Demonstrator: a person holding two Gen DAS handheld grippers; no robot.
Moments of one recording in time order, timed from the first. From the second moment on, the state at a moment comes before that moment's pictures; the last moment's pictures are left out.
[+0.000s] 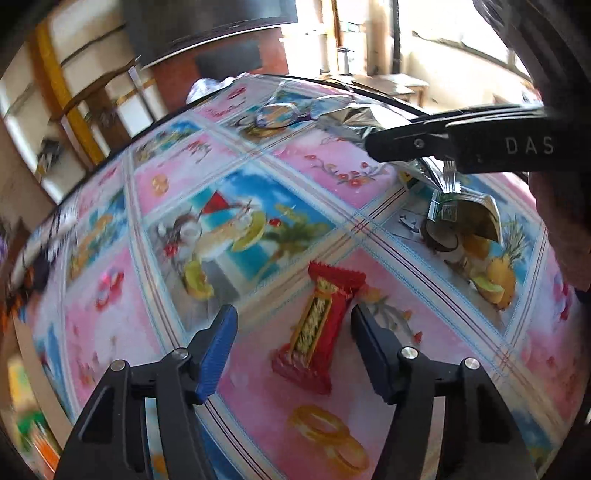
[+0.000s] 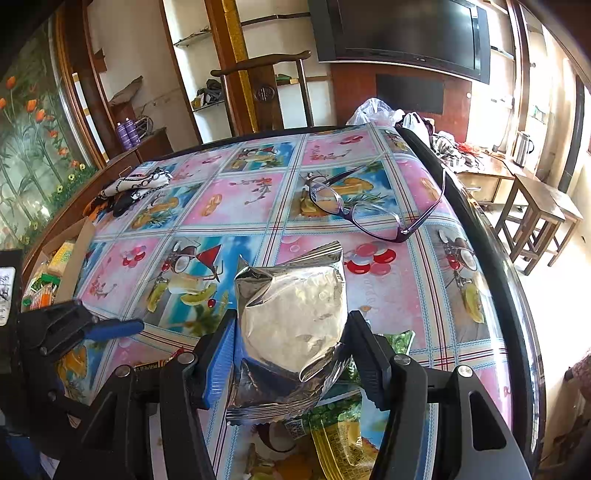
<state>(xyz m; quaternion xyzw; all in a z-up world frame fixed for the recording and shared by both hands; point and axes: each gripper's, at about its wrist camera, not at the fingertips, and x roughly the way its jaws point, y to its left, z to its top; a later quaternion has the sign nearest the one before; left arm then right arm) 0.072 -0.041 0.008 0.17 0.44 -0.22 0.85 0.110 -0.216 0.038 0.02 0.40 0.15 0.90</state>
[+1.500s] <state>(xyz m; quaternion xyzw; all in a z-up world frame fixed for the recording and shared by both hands) 0.049 0.013 0.053 0.11 0.26 0.08 0.96 0.067 -0.146 0.038 -0.05 0.34 0.21 0.91</state>
